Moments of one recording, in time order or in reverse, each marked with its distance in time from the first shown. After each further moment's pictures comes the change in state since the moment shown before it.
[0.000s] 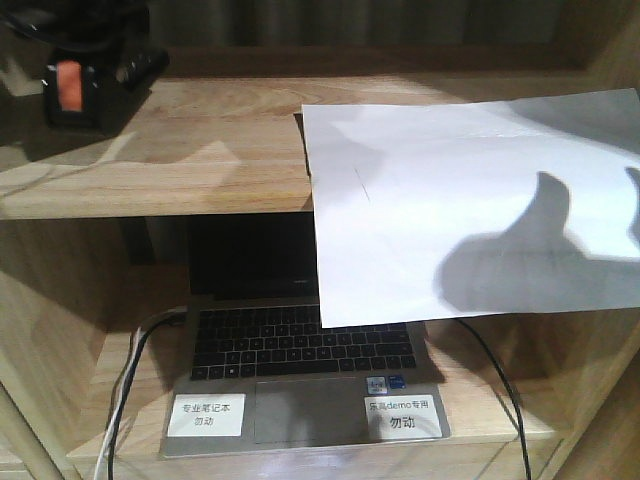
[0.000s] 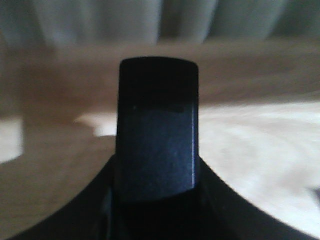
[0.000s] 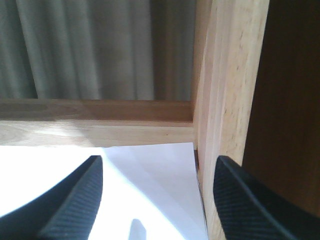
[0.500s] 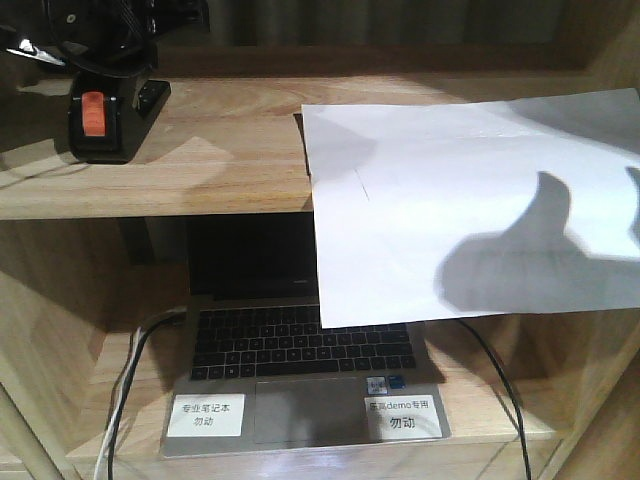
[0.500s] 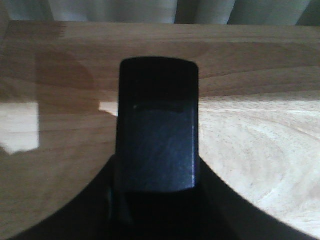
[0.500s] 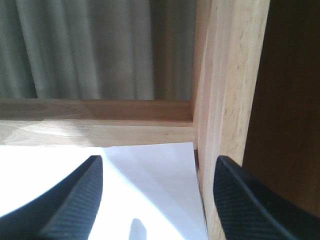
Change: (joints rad) left arm 0.021 0.089 -0.009 0.033 0.062 -0.105; right arm 0.000 0.000 0.000 0.000 0.000 0.000
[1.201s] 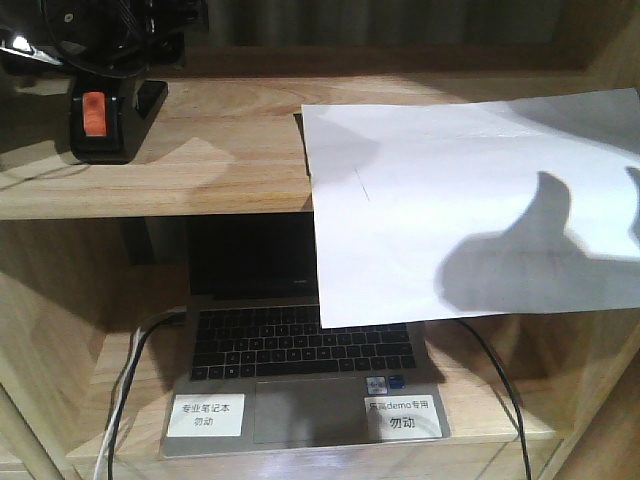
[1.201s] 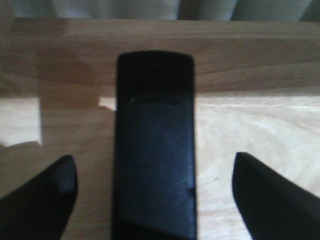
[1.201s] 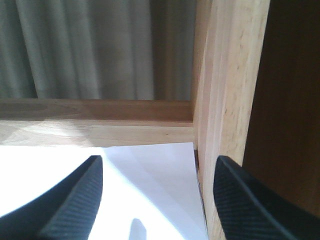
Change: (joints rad) left arm -0.003 -0.005 0.000 0.005 0.008 -0.002; right arm 0.000 0.000 0.000 0.000 0.000 0.000
